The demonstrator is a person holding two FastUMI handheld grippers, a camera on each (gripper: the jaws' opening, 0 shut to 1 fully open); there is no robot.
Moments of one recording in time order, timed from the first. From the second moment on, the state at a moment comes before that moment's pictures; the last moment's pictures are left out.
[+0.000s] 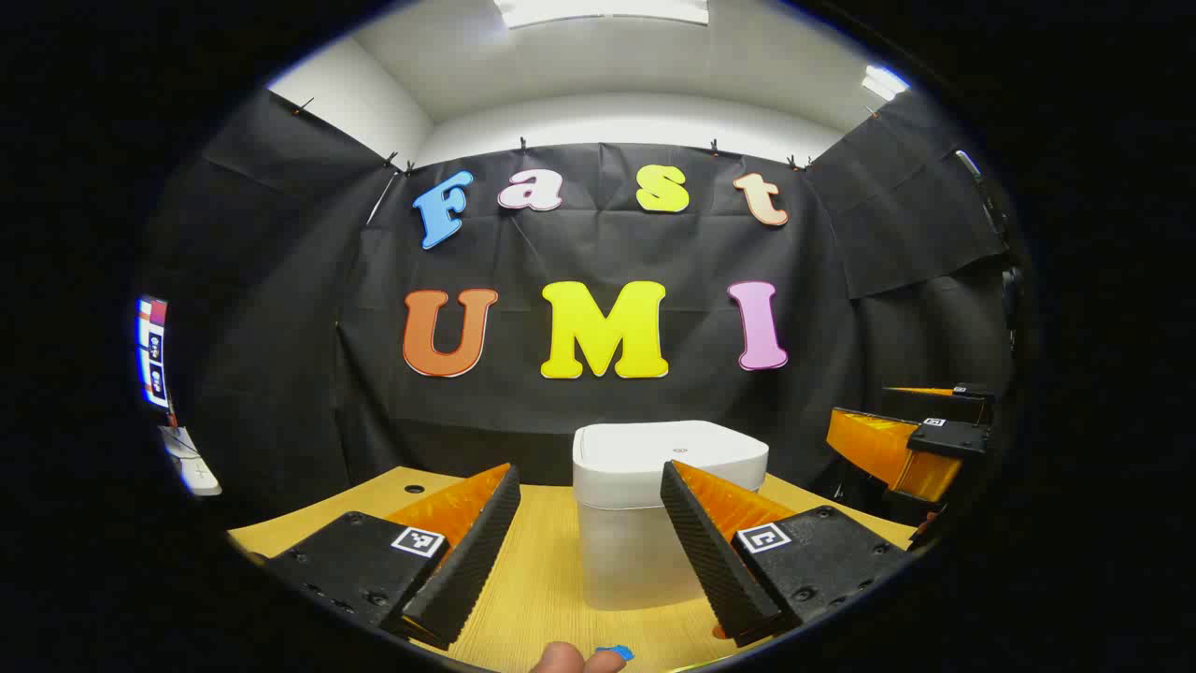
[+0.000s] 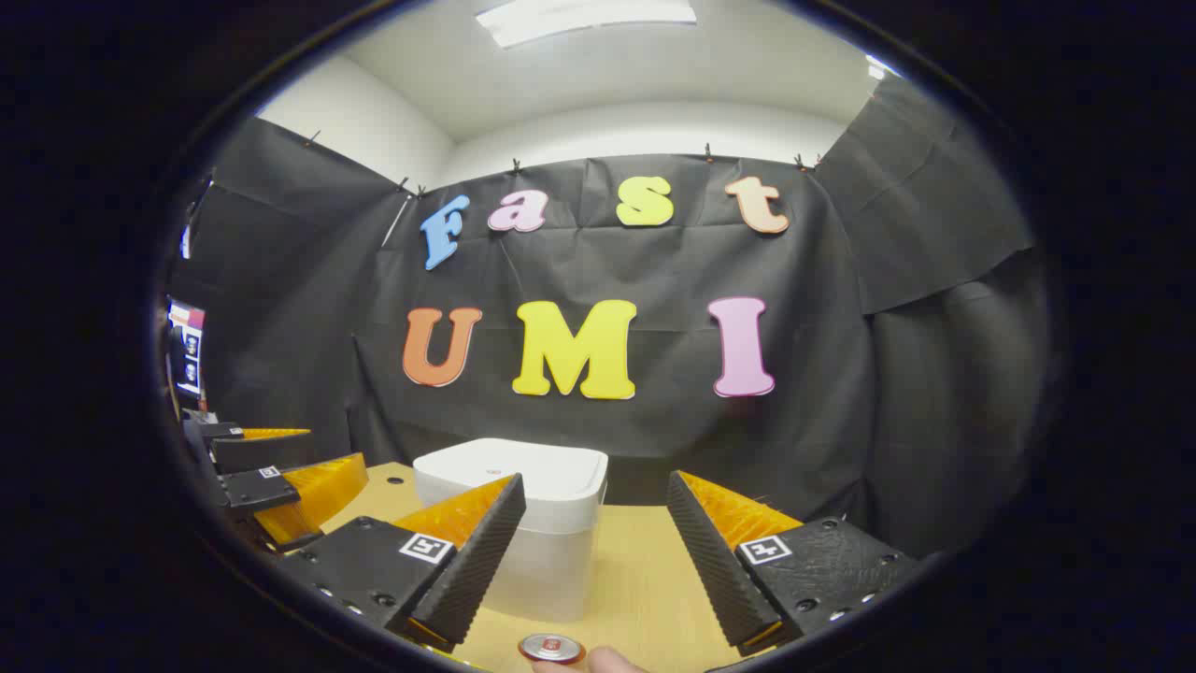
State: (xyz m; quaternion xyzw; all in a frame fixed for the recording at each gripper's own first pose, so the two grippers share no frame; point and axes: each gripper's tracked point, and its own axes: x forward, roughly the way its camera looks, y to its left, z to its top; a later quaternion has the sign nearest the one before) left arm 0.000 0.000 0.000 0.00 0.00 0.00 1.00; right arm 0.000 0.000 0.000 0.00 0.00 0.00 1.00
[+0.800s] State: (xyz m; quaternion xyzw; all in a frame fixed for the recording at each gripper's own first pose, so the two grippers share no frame) left arm 0.000 -0.006 0.001 0.01 0.00 0.00 1.00; right arm 0.002 -0.011 0.005 0.00 -0.01 -0.01 1.00
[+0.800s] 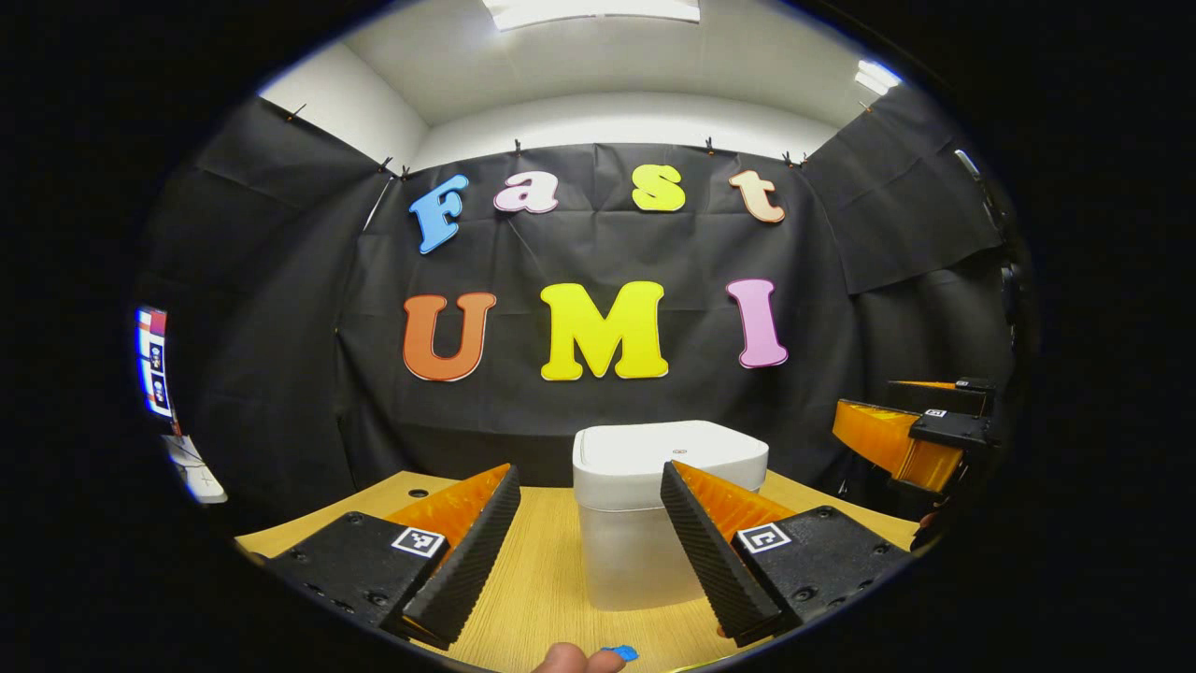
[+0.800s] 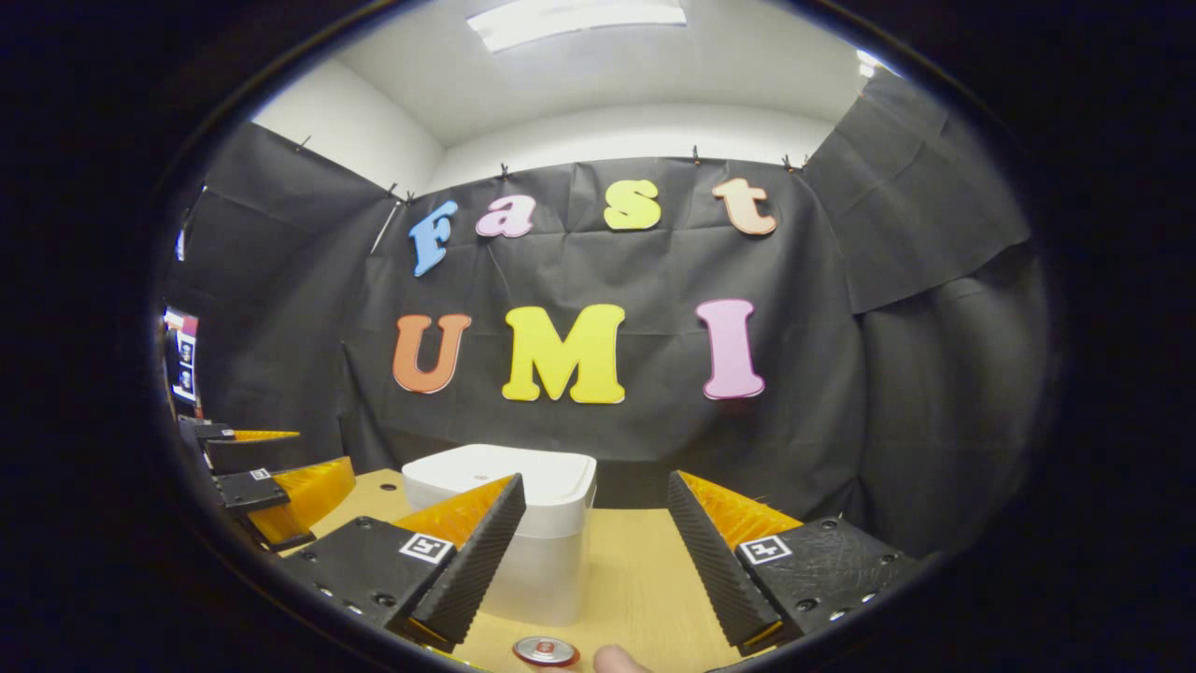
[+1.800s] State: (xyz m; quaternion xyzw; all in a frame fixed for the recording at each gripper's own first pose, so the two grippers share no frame) left arm -0.005 0.008 -0.002 0.01 0.01 0.02 1.00; right arm 0.055 0.025 -0.011 0.01 0.04 0.03 1.00
